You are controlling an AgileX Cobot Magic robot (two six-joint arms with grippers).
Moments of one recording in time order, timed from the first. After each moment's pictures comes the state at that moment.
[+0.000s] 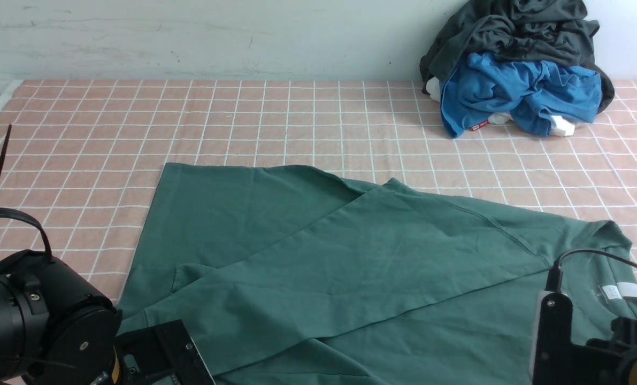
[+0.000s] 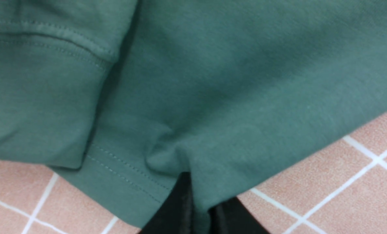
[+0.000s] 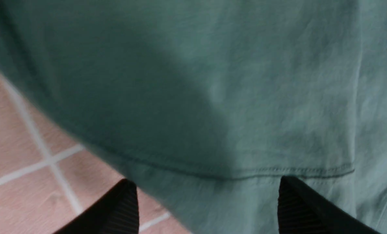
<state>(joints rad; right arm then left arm) 0.51 1.30 -0.45 -0.36 0.65 -0.48 -0.52 1.40 -0.60 0.09 0.88 0.35</state>
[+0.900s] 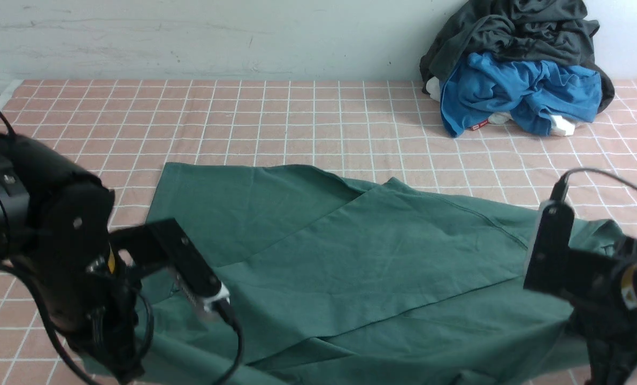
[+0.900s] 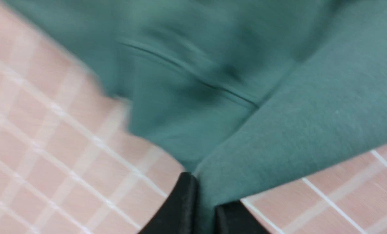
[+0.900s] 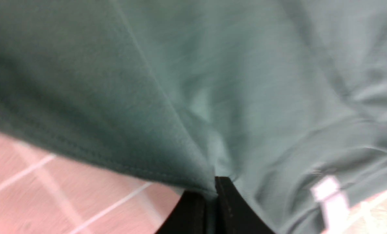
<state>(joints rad) 0.36 1.34 -0.79 -0.21 0.84 -0.59 -0.39 1.41 -0.96 0.15 1.07 0.37</state>
